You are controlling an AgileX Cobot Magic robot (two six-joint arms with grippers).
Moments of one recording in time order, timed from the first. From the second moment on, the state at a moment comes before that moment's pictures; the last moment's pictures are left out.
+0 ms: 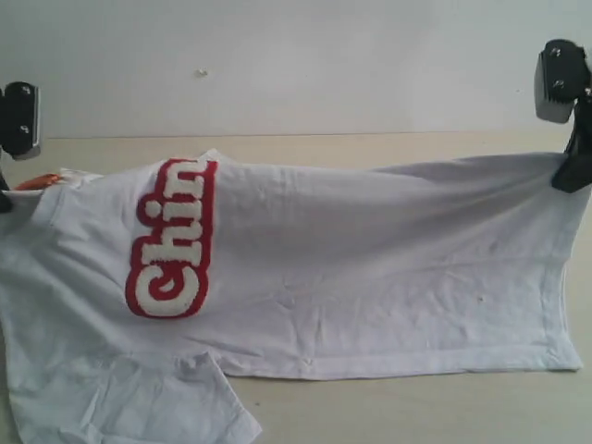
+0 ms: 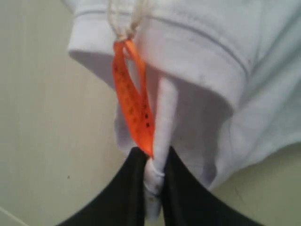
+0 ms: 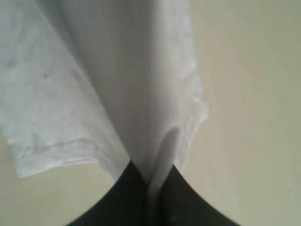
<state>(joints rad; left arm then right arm) -0.05 1.68 -1.18 0.03 0.76 1.28 -0.22 1.69 -1.32 0.21 1.04 -1.40</state>
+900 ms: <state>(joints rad) -0.04 1.04 -1.17 0.30 0.90 0.60 -0.22 1.16 -1.32 0.37 1.15 -0.99</state>
